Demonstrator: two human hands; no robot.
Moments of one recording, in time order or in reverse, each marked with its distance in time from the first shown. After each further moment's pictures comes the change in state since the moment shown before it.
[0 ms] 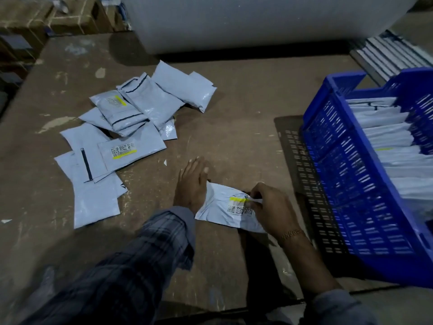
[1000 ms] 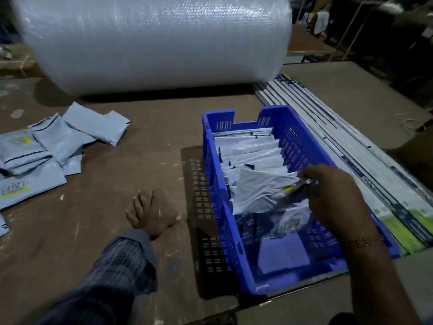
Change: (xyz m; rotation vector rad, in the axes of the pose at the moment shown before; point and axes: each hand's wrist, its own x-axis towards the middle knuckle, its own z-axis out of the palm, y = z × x) left_hand -0.011 0.166 0.126 0.328 -0.292 -0.372; right_hand -0.066 0.194 -0.355 -0.299 0.325 0.045
